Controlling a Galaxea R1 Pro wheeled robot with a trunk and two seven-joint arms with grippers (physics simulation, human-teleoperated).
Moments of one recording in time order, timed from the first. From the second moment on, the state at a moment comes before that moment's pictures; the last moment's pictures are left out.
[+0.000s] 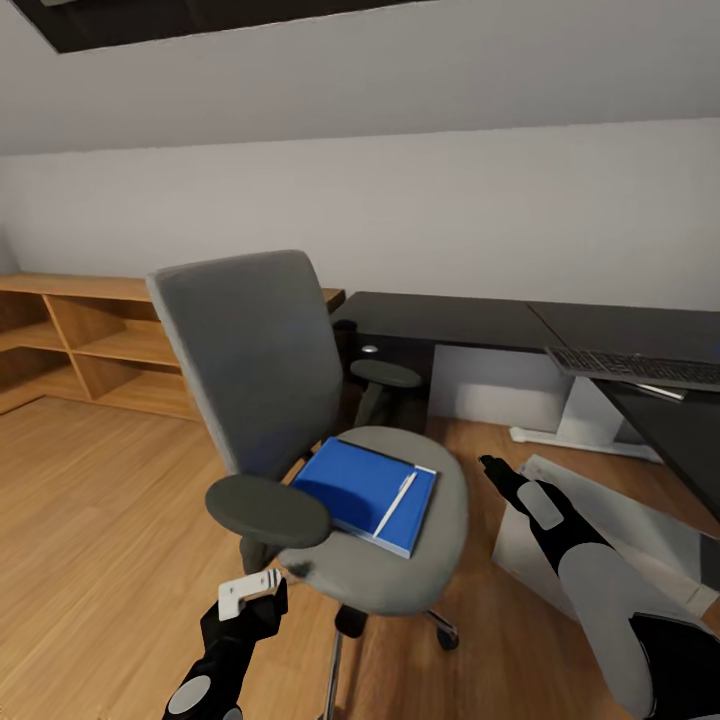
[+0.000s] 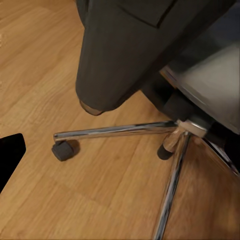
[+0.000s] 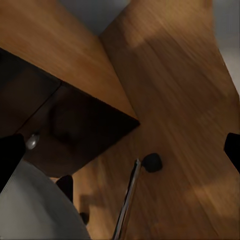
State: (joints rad) left arm 0.03 -0.09 -0.22 -1.60 0.24 0.37 0.41; right arm -0.90 -0.10 -0.15 -0.42 -0.78 0.18 -0.14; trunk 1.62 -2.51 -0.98
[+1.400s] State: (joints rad) left arm 0.03 -0.09 -0.22 -1.60 0.24 0.37 0.41; right arm -0.90 -0.10 -0.14 -0.42 -0.76 0.18 -0.14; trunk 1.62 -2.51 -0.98
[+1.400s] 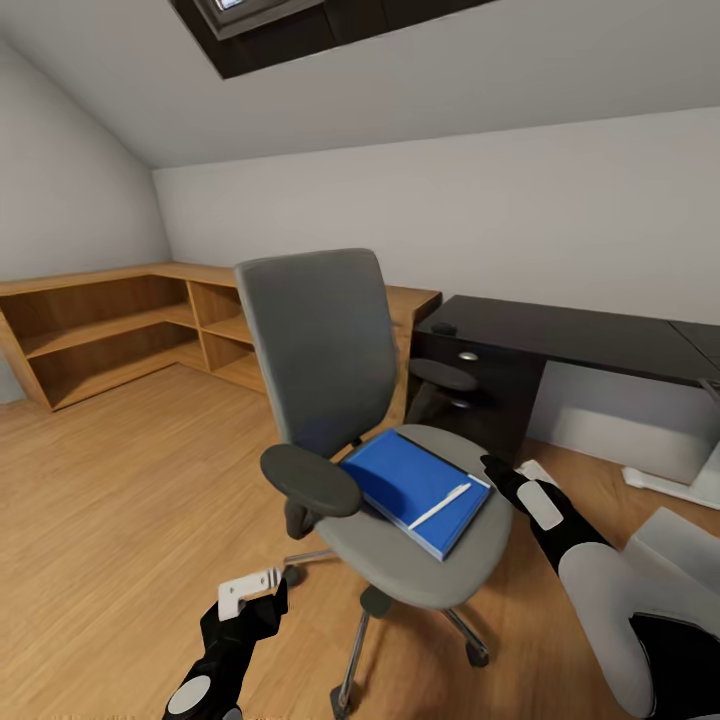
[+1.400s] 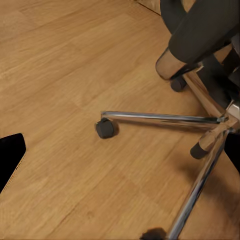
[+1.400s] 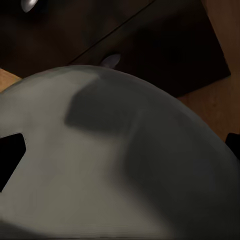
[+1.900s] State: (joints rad) left arm 0.03 -0.09 -0.22 -1.60 0.24 0.37 0.41; right arm -0.90 -0.09 -0.15 -0.42 -0.76 0.18 -0.14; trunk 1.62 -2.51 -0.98
